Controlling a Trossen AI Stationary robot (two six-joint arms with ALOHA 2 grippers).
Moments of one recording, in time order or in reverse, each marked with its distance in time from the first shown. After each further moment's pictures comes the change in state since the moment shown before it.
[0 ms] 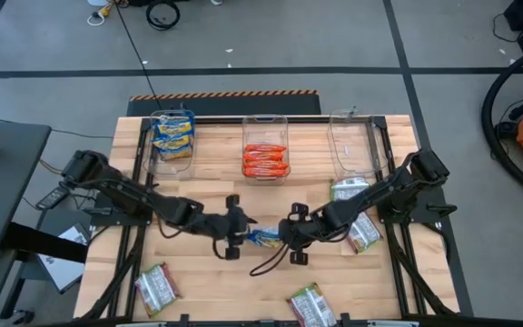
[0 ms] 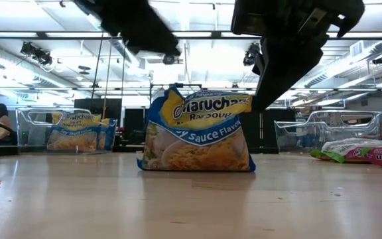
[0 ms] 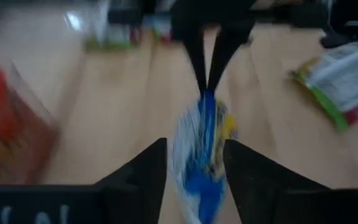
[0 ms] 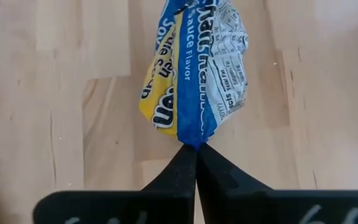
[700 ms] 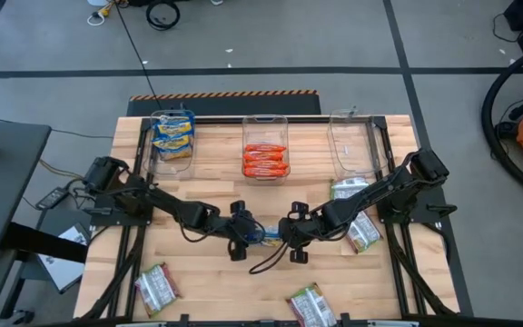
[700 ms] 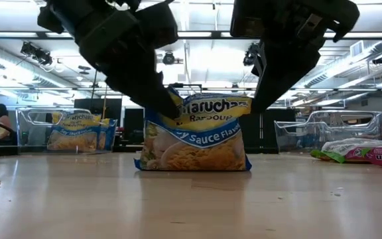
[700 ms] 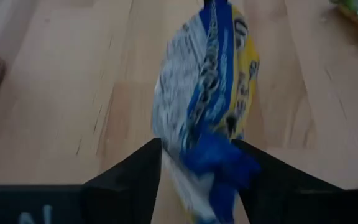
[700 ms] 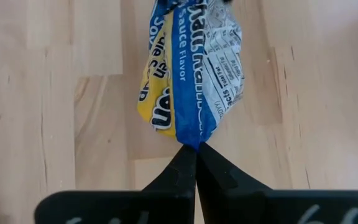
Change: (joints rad) left arm 0.055 0.202 0.000 0.013 0.110 -0.080; right arm -0.008 0.000 0.000 -0.012 -0.001 -0.011
